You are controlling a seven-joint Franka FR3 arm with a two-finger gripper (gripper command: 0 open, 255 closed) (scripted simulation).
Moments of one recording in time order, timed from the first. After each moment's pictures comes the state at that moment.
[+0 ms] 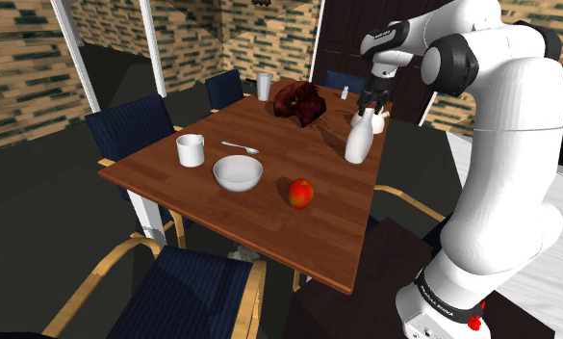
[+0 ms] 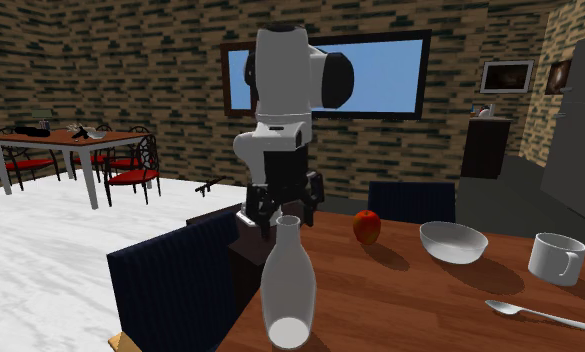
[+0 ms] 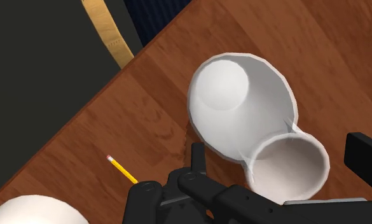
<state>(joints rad) -0.27 0.45 -0.47 -1.49 0.23 1.87 -0.57</state>
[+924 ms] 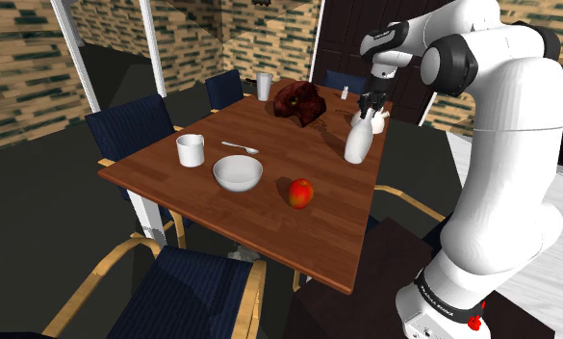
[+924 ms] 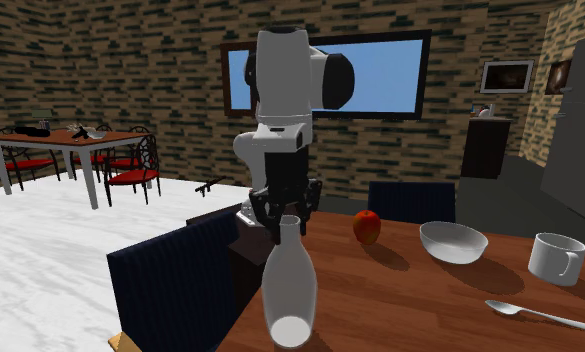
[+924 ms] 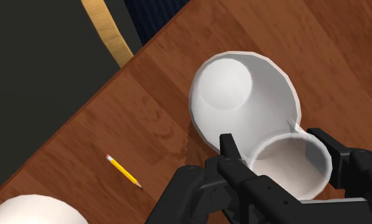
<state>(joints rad) -0.27 0.45 -0.47 -1.49 0.24 1.87 -0.57</state>
